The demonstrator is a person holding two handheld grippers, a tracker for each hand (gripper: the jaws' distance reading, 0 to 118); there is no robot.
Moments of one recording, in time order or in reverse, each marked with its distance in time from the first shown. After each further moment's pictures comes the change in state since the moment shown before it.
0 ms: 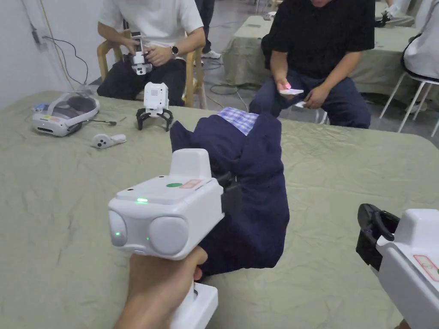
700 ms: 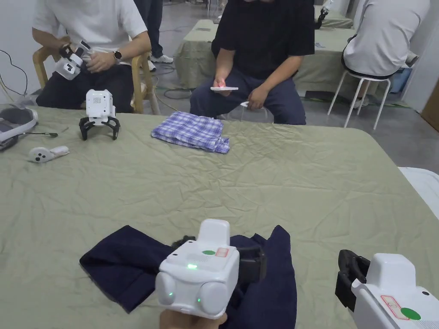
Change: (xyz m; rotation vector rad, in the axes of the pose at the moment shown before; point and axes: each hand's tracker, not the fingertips) left arm 0.064 -0.098 -0.068 -0.126 0.055 -0.133; right arm 0.042 -0.063 0.014 -0.145 -0.122 -0.057
